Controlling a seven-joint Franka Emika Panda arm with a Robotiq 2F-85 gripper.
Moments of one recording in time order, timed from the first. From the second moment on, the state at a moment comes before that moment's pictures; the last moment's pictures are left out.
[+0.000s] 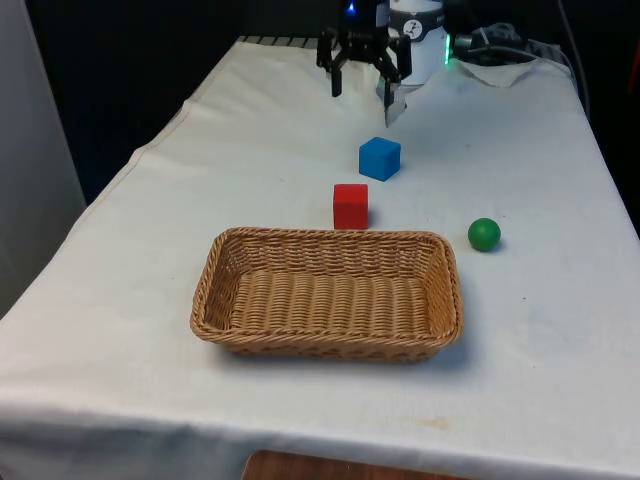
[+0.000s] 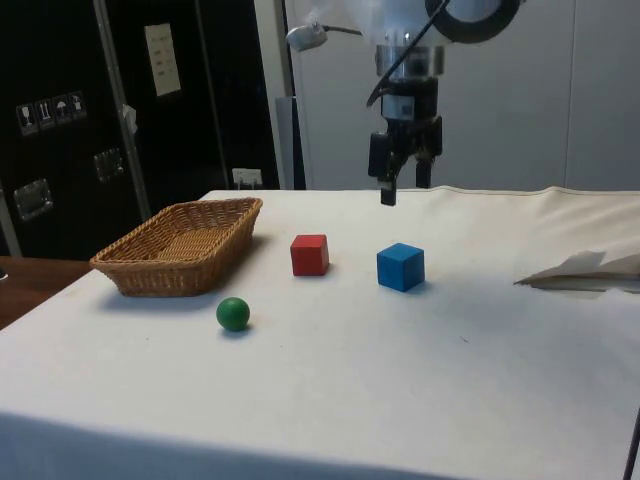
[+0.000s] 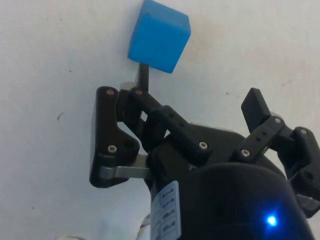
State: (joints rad) arm 0.31 -0.18 -0.51 -2.77 -0.18 2.68 0.32
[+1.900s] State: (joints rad) arm 0.32 0.14 -0.41 -2.76 -0.08 2.97 0.39
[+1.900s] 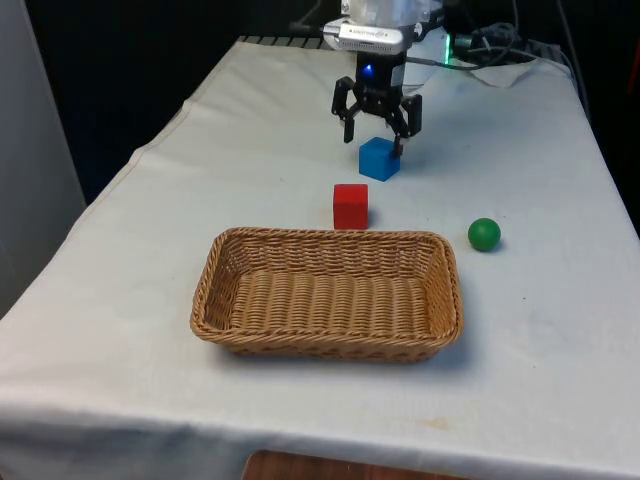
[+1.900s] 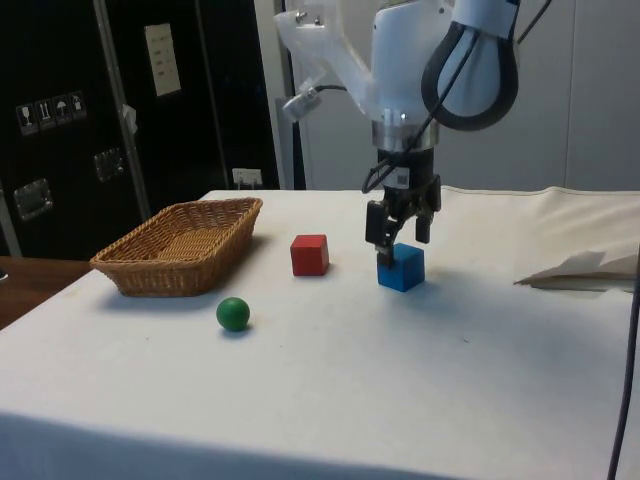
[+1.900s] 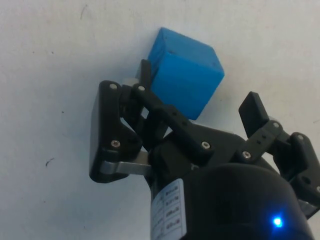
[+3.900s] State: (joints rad) arm 0.32 -0.04 -0.38 -2.72 -0.10 2.76 0.46
